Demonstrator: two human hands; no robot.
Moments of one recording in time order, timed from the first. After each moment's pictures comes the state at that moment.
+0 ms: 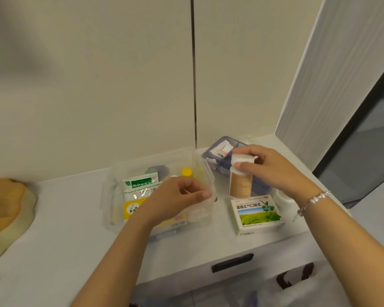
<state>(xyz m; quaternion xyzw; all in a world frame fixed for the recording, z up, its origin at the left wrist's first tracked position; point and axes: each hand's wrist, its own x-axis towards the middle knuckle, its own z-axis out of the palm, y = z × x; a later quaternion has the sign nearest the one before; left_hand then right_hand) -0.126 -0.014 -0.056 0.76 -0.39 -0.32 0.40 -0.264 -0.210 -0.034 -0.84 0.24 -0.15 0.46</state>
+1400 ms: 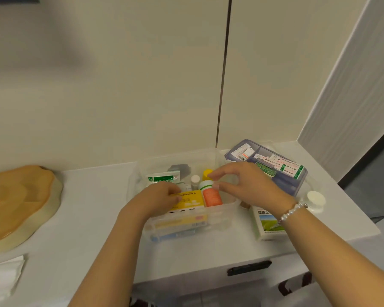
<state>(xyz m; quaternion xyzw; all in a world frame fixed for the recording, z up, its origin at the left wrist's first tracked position) -0.073 0.028 -0.066 0.88 -0.35 -0.26 0.17 -0.210 -0.144 -0.039 -0.91 0.14 -0.08 0.38</state>
